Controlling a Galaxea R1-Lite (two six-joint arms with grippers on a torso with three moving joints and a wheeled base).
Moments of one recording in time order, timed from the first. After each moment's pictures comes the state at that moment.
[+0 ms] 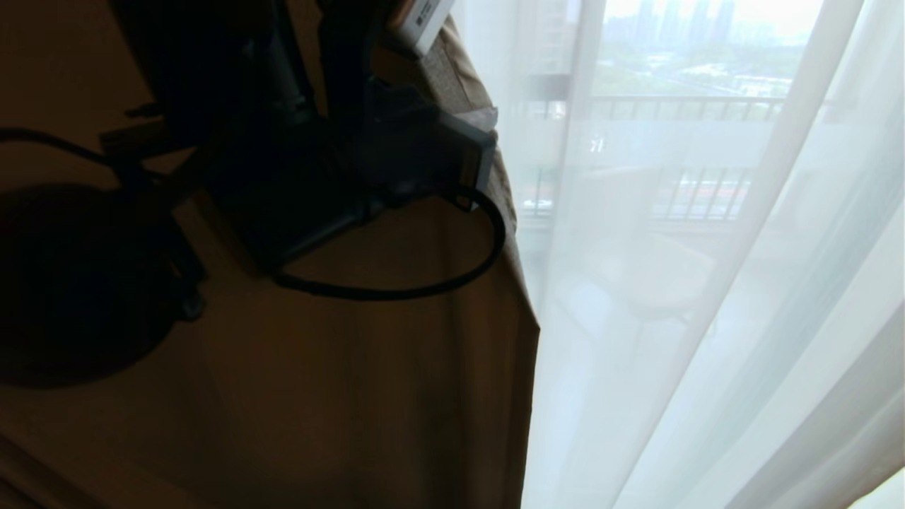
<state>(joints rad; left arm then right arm) -0.82 1.67 -1.24 -0.50 0.10 0.26 0.00 0.00 0.00 0.00 0.03 -0.11</state>
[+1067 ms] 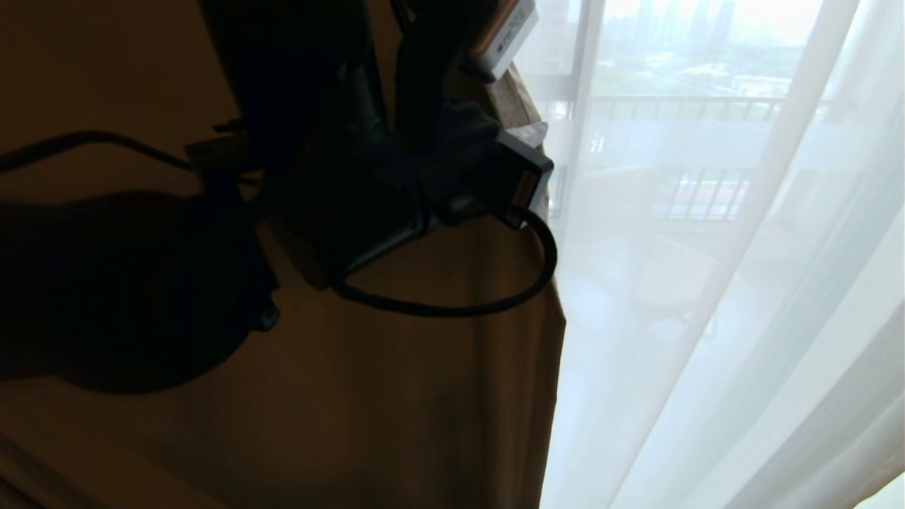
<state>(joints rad) -0.88 1.74 -1.30 -0.51 0.10 0.31 0.00 0.00 0.00 0.00 0.03 -0.11</state>
